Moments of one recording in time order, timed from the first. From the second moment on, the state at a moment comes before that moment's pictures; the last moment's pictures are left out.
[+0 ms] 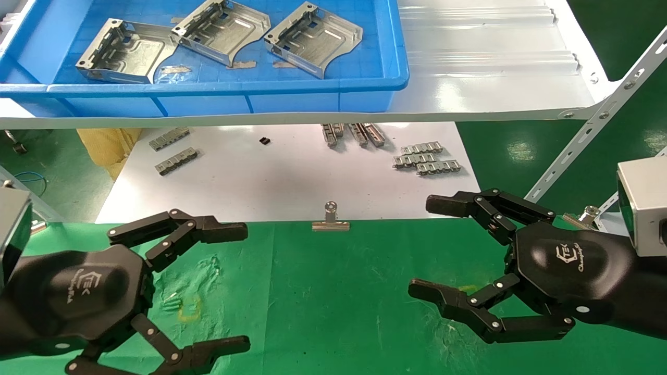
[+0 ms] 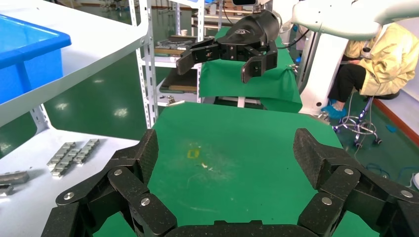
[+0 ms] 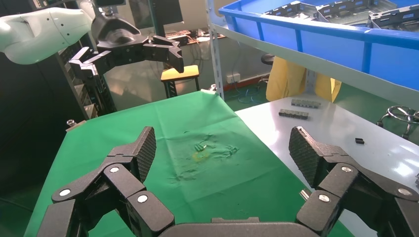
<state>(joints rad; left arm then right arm) -1.08 0.61 0.28 -1.28 0.73 1.49 -0.19 1.05 -0.54 -0.38 1.19 -0.61 -1.39 0.11</state>
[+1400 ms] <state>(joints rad) -1.21 0.72 0.30 -1.25 0.80 1.33 -0.24 1.05 -0.54 -0.38 1.19 -0.61 -1.39 0.11</state>
